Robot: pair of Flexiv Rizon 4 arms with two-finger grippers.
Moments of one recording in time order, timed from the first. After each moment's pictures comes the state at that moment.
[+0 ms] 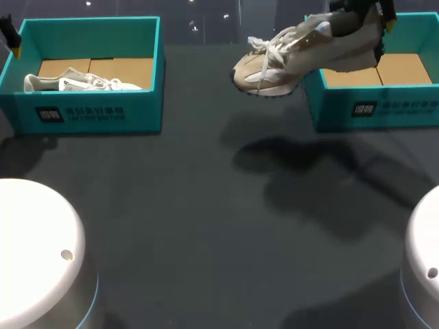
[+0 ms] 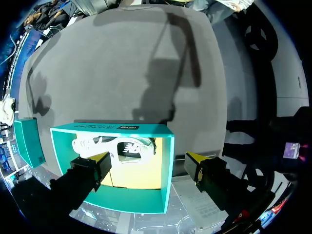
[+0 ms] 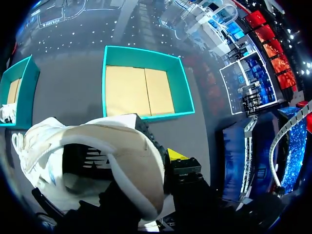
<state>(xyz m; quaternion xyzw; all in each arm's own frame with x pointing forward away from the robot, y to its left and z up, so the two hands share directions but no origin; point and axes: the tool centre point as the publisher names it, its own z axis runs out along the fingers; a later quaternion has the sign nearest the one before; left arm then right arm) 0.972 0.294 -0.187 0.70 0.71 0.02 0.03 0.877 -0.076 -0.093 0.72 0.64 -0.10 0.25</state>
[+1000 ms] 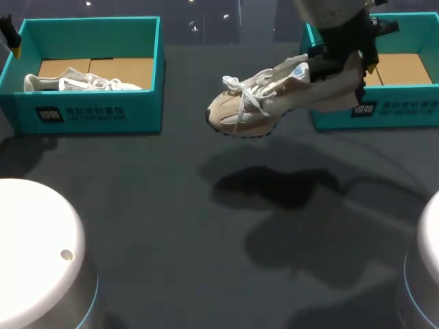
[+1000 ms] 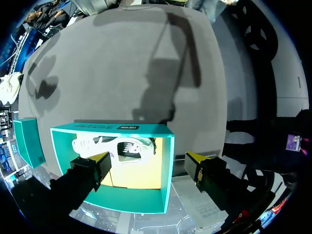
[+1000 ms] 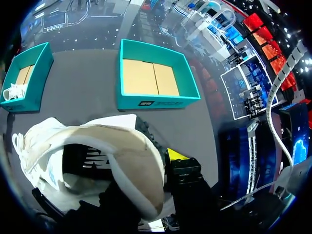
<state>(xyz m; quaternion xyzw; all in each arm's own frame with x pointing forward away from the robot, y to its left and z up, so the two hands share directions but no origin) 0.972 0.294 -0.187 0.70 0.71 0.02 0.03 0.788 -0.024 -0.111 0.71 0.65 -0.07 0.27</state>
